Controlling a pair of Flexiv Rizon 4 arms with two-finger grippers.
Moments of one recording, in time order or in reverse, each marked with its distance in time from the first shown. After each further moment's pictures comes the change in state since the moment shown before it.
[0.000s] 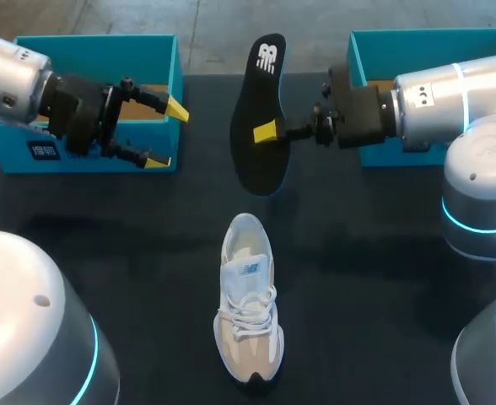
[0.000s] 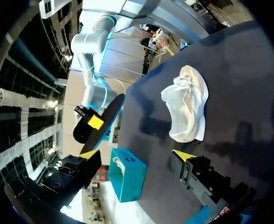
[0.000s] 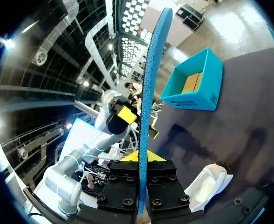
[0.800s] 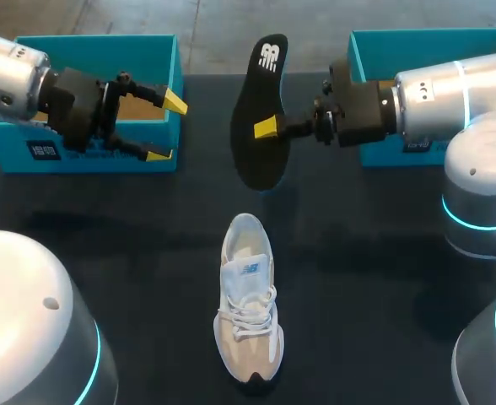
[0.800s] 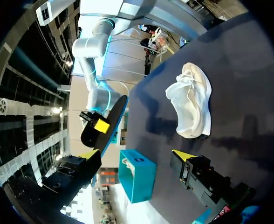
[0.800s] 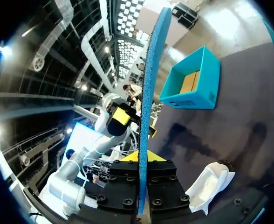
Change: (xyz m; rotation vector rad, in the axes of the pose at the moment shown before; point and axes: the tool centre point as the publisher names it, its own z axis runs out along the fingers) left arm -0.017 0.002 -0.006 0.012 -0.065 0.086; right arm 0.003 0.006 -0.001 -0.012 -0.003 0.055
